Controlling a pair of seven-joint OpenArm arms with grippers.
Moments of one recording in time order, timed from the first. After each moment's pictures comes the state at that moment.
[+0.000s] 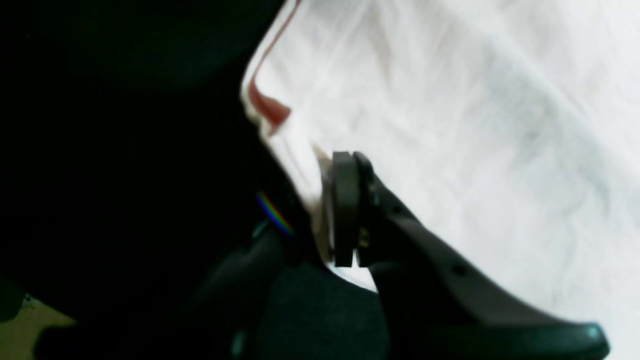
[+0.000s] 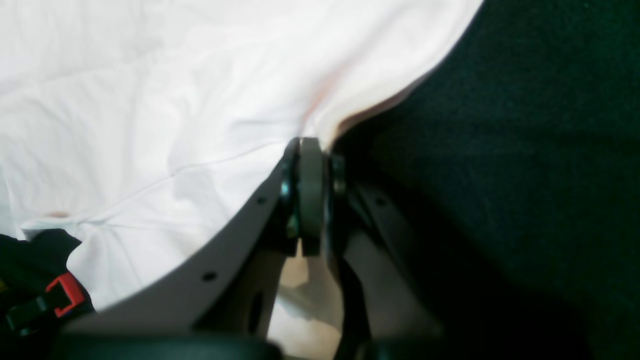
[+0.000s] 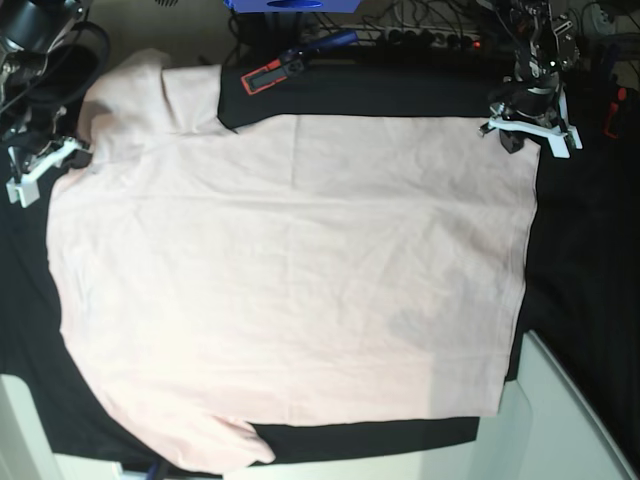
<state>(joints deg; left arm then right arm) 24.1 -9.6 -21.8 75.1 -29.8 -7.5 15.8 -4.9 8.8 43.4 65.3 18.4 40.8 -52.9</state>
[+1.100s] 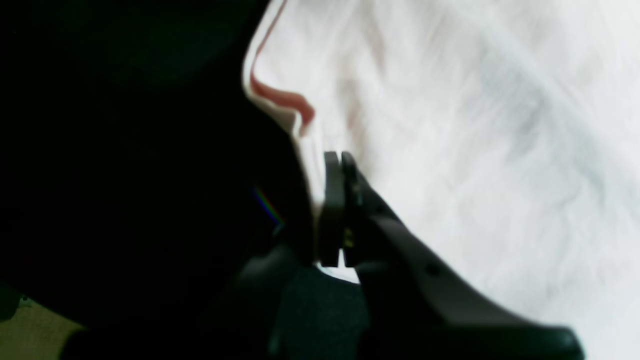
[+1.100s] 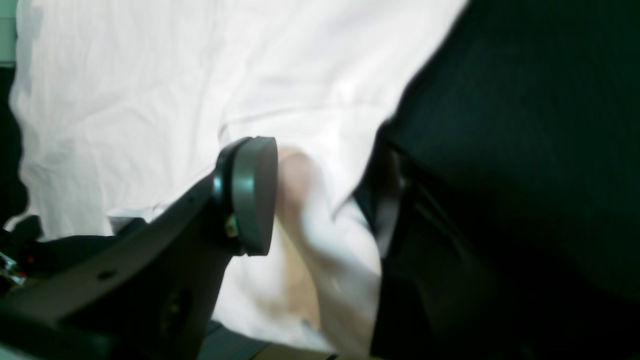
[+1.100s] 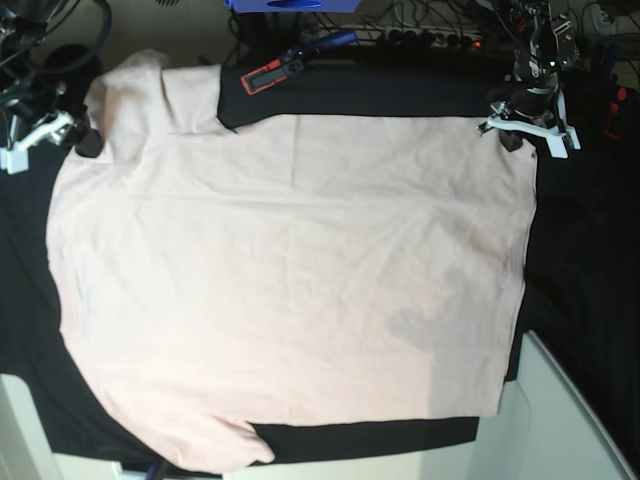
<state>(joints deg) 24.1 -9.6 -21.8 75.2 -29.8 -7.9 16.7 -11.8 9.2 46.8 58.1 31.3 45.5 -47.6</state>
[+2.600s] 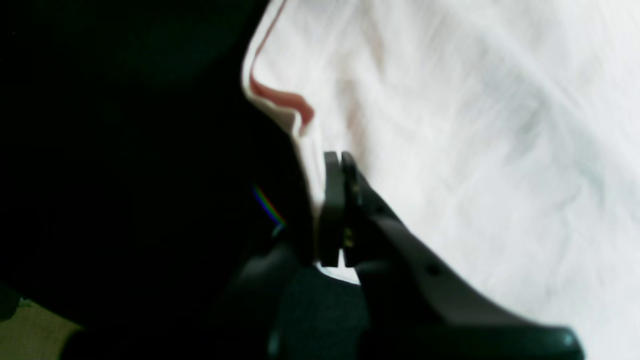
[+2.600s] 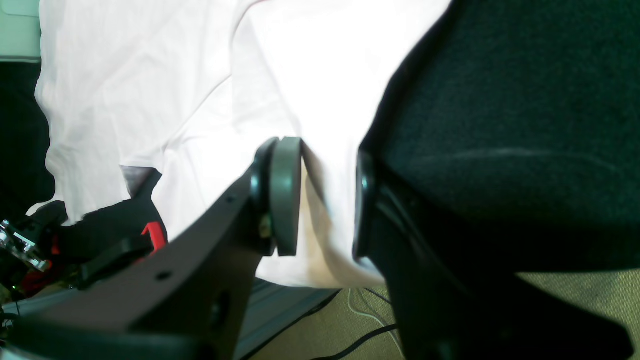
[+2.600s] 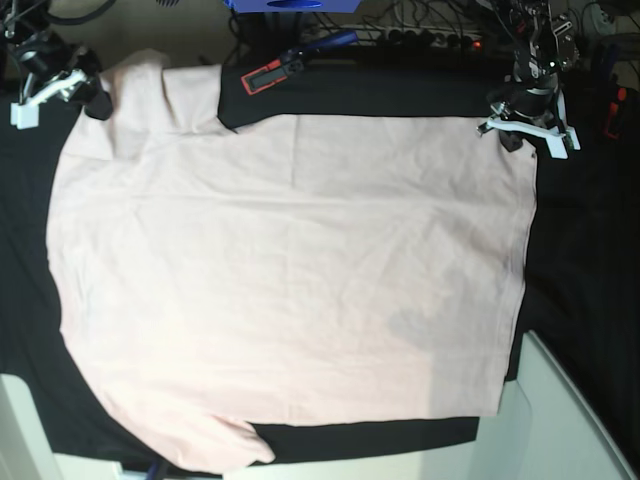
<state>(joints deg) 23.9 -9.6 -21.8 75.2 -29.8 -7.9 16.8 -20.7 6.5 43.4 58.7 34.9 46.5 -41.6</state>
